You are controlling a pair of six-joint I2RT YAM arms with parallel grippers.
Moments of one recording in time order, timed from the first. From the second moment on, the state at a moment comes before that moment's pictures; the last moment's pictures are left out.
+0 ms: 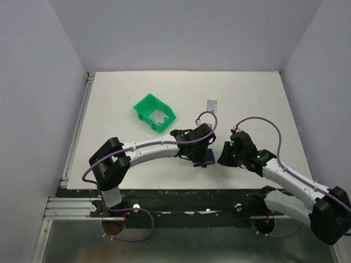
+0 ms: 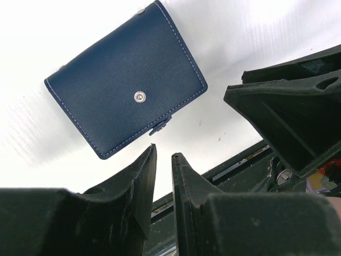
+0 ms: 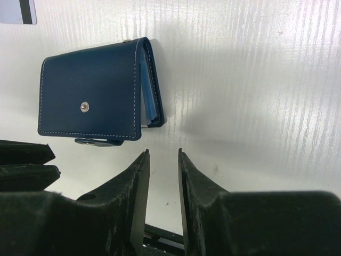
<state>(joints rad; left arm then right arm) -1.06 1.75 1.27 -0.53 0.00 -0.77 0.55 0.99 0.50 -0.42 0.01 0.61</state>
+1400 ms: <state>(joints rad) -1.06 1.58 1.18 -0.49 -0.07 -0.66 0.55 0.92 0.50 -0.48 0.05 0.67</state>
